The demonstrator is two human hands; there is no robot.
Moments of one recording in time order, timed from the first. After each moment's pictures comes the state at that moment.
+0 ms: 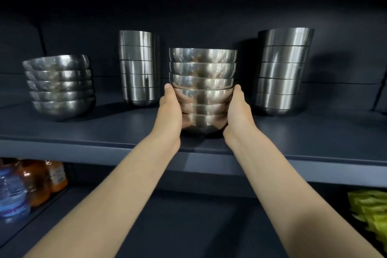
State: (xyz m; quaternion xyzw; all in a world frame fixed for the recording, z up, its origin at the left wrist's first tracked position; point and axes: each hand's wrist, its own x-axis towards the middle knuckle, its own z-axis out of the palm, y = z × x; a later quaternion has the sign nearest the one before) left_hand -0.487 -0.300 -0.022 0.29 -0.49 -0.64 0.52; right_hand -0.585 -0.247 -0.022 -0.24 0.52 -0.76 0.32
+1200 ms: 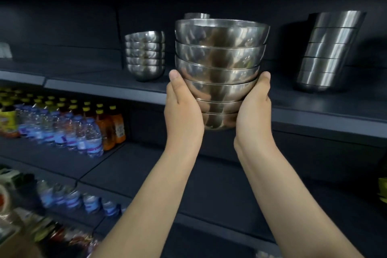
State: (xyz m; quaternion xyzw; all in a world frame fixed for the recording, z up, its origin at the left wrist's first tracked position) left_hand -0.330 -0.180 -0.054 0.32 -0.53 -0.47 0.63; right_hand -0.412 -0.157 -0.054 -0.29 0.54 -0.76 0.24
